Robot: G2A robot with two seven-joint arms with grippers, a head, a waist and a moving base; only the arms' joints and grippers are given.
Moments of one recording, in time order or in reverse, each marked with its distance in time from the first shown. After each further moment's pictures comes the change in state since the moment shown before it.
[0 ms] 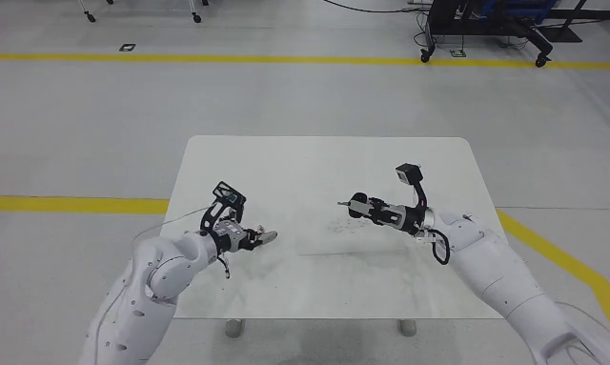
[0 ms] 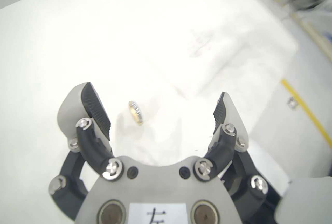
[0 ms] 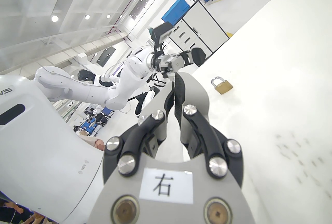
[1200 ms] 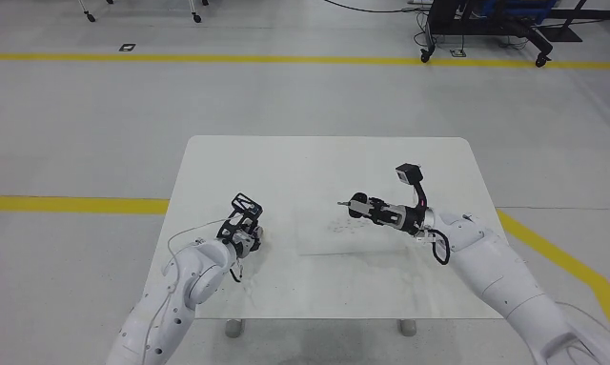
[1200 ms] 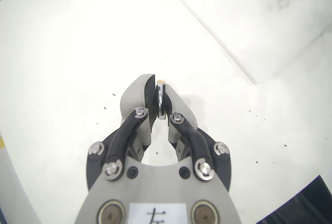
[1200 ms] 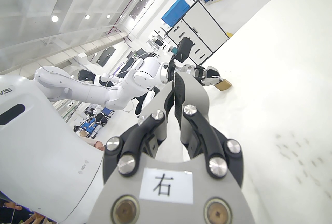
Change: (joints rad) left arm -0.027 -0.024 0.135 0.047 0.277 0.186 -0.005; right arm 0.000 0.000 0.000 0.000 0.000 0.000 0.000
